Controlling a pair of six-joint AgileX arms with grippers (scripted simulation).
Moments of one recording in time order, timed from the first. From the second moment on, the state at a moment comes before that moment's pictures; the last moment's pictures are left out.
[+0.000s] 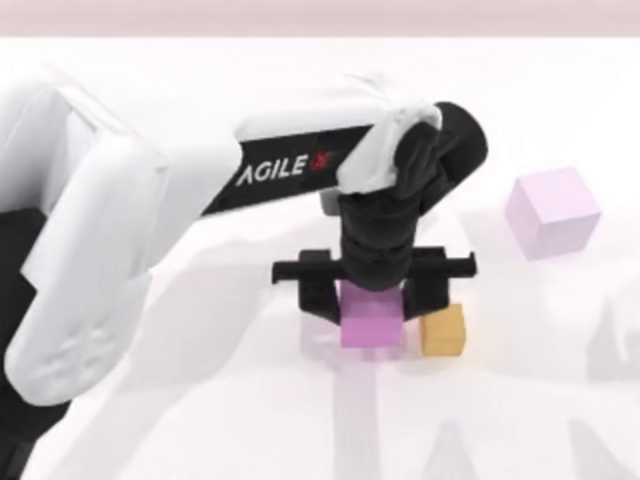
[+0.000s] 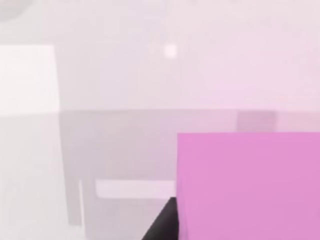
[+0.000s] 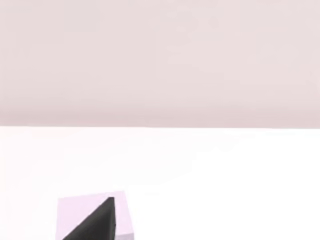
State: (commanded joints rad) left arm -0.82 2.28 1.76 -1.04 -0.01 -0.80; right arm 0.01 0.00 0.00 0.00 0.00 0.00
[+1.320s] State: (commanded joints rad) left arm -0.81 2.26 1.83 -1.12 -0.01 -0.81; right arm 0.01 0.00 0.00 0.00 0.00 0.00
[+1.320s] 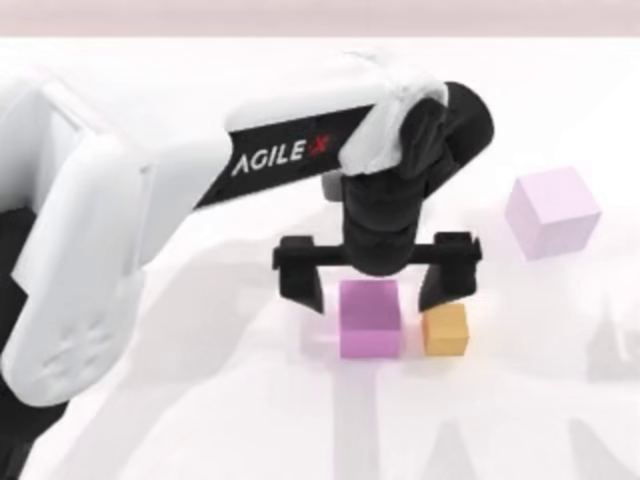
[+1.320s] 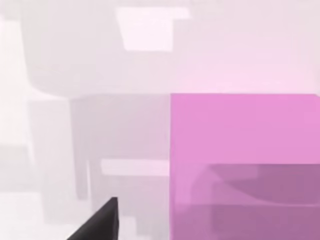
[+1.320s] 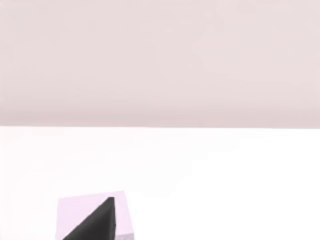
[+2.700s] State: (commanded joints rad) left arm -0.43 1.34 1.17 -0.81 -0.03 -0.64; right arm 0.09 0.89 0.82 -0.55 0.00 -0.01
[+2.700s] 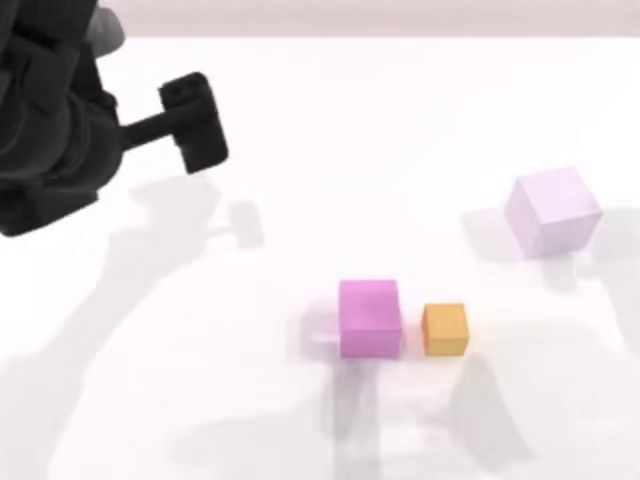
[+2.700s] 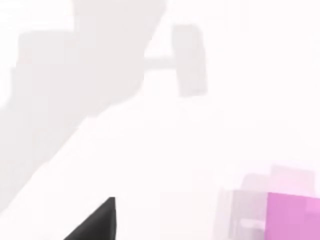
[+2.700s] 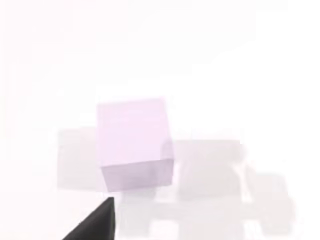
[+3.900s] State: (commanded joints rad) left arm 0.02 0.00 0.00 0.00 0.00 0.00; right arm 0.21 2.27 2.01 -1.32 0.00 -0.02
